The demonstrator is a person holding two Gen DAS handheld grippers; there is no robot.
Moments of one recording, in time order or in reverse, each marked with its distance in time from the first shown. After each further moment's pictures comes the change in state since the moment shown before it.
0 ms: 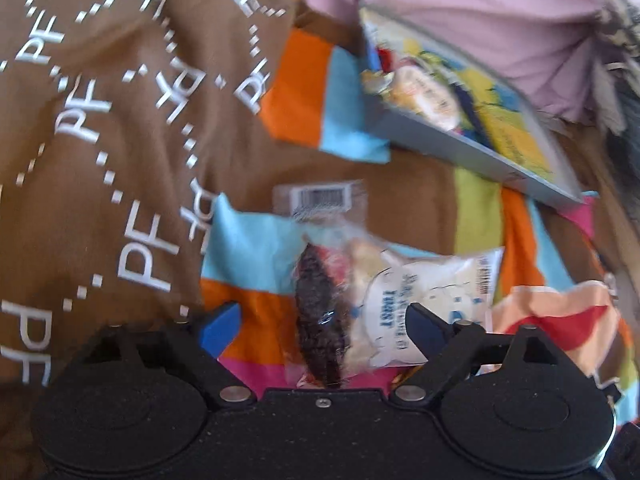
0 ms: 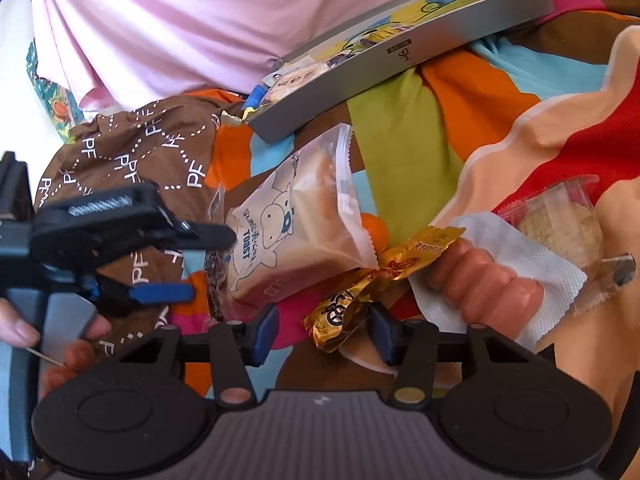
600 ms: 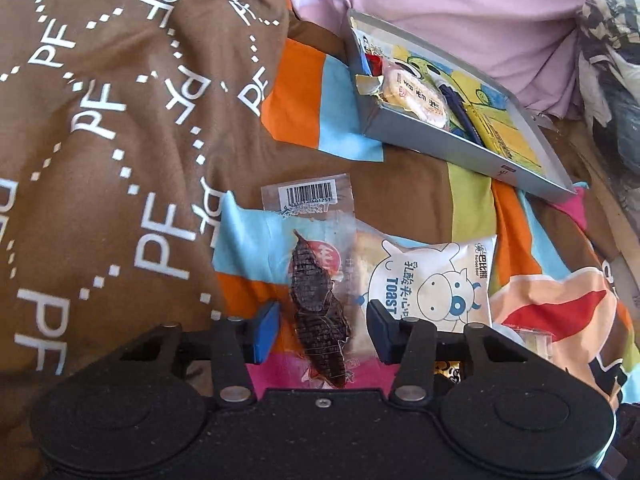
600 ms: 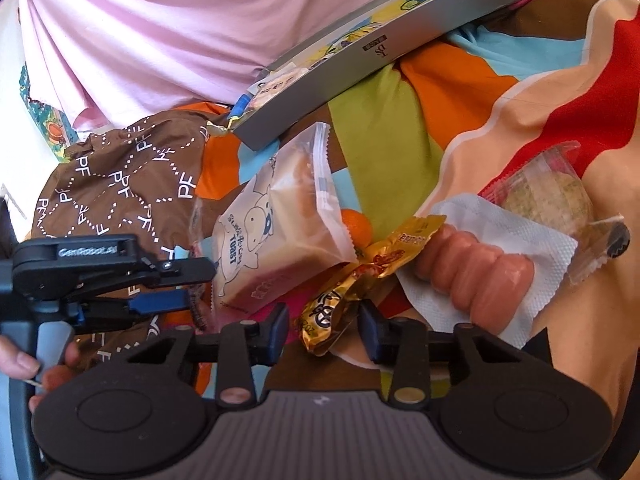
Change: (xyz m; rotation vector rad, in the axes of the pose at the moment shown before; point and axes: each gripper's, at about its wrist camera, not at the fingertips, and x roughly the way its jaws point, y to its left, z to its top) left arm -0.015 0.006 -0.011 0.037 -0.037 -0.035; right arm 0.001 -0.013 -0.006 0.064 -0.030 0.011
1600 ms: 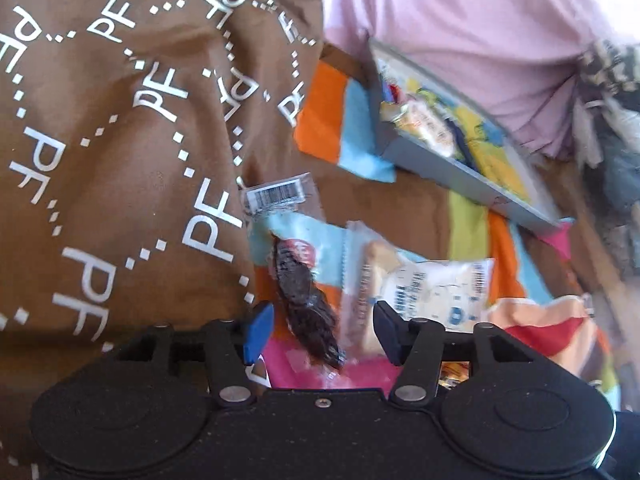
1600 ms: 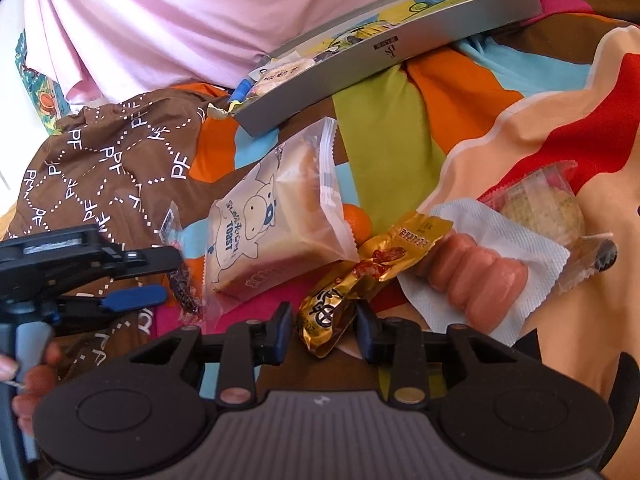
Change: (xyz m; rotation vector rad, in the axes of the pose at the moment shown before) left arm -0.012 0.024 -0.010 -0.093 -0.062 -0.034; right arm -0.004 0.015 0.001 -0.076 0.034 -0.075
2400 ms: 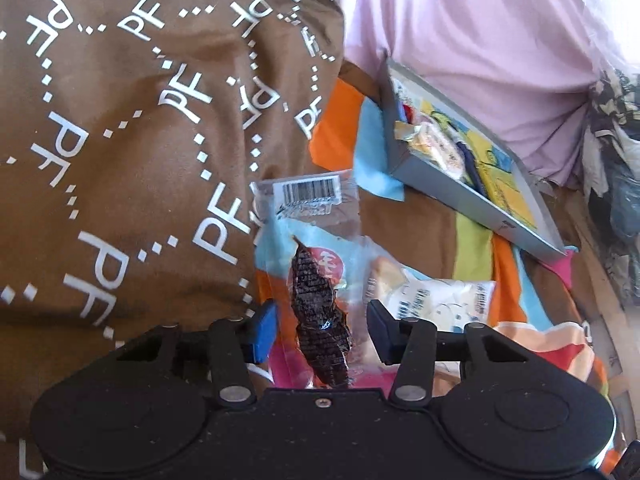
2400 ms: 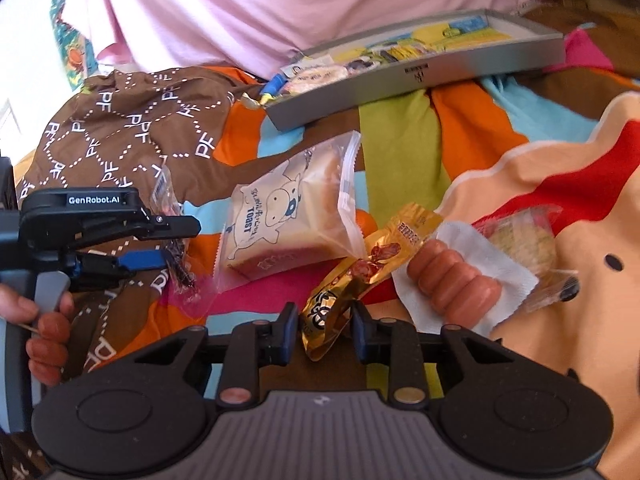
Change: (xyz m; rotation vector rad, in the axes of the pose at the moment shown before) left arm -0.015 0.004 -0.010 -0.064 -0.069 -0.017; right arm -0.029 0.013 0.000 -0.174 0.014 -0.026
